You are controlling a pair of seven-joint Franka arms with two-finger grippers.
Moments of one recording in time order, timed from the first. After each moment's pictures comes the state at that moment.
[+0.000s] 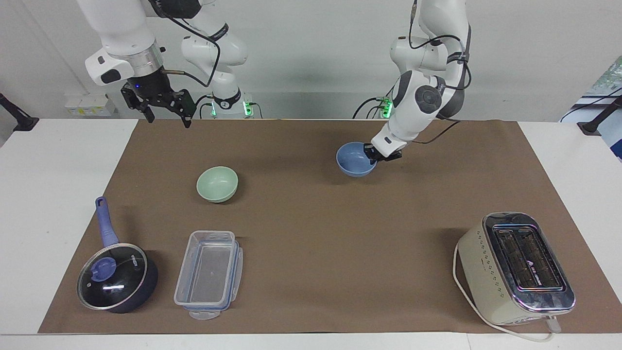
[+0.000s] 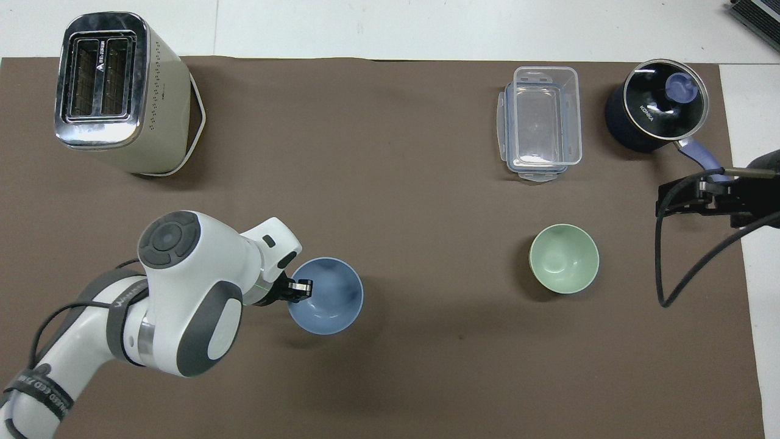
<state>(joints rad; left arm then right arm) -0.40 -0.02 -0.09 -2.26 -0.32 2.14 -0.20 -0.09 -0.02 0.13 -1.55 -0.03 1.50 0.21</state>
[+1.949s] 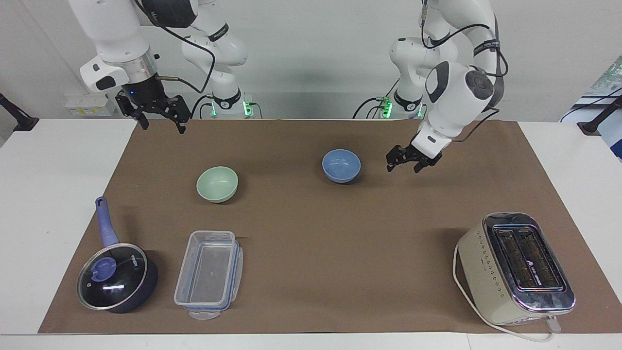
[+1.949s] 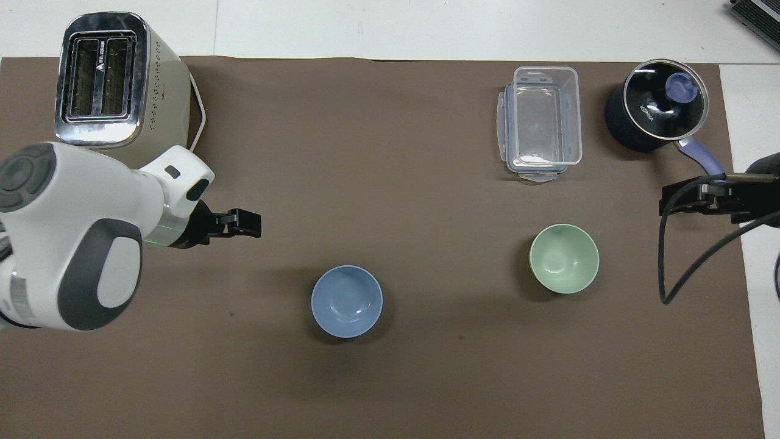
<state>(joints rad) -0.20 -0.01 -0.05 -2.01 -0.23 2.00 -0.20 -0.12 -0.05 0.13 -1.65 -0.03 1.60 0.14</state>
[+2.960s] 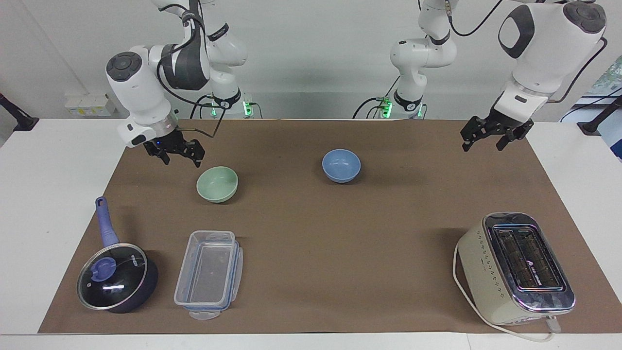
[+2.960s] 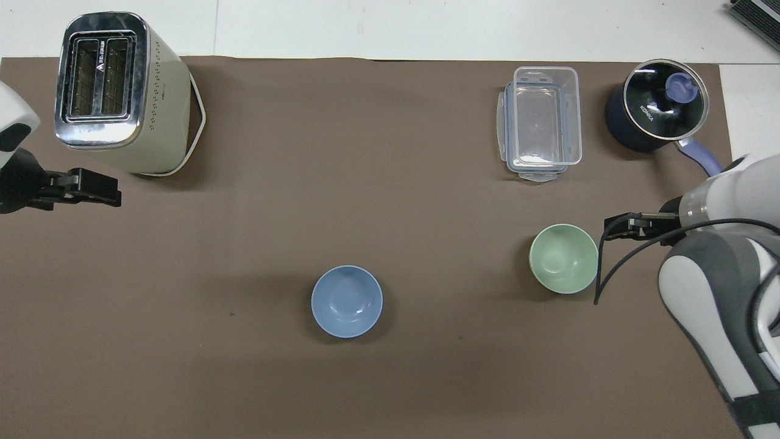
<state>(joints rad) -0.02 -0.01 -0.05 -1.64 -0.02 1.62 -0.05 -0.15 -0.05 0.13 -2.09 0.02 2.01 0.09</state>
